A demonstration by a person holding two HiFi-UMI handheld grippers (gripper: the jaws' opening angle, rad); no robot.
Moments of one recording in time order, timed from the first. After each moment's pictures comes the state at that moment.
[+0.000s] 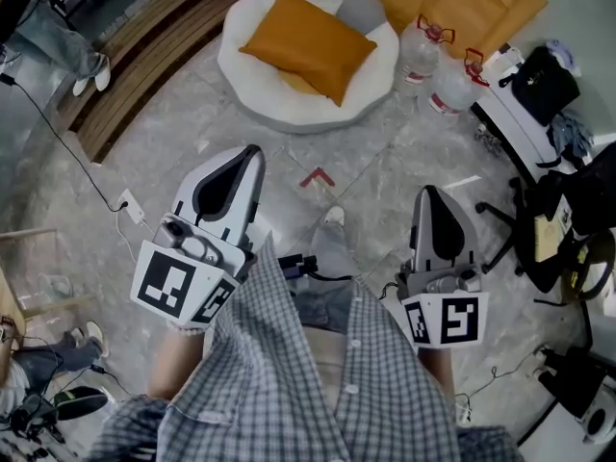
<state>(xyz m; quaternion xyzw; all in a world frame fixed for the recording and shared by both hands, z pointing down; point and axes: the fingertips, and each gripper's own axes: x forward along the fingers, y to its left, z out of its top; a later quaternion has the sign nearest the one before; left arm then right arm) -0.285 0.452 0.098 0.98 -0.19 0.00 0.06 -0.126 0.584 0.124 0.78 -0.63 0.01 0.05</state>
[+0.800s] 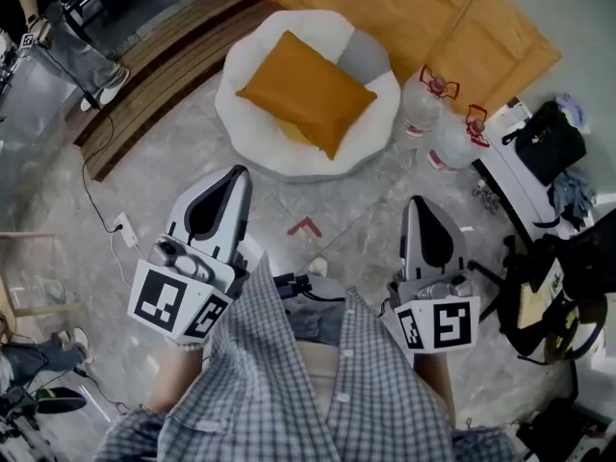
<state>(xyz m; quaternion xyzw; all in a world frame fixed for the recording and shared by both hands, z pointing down) -0.178 0.375 0.079 0.96 -0.26 -0.03 0.05 0.003 0.485 0.112 0.74 -0.68 0.00 0.03</state>
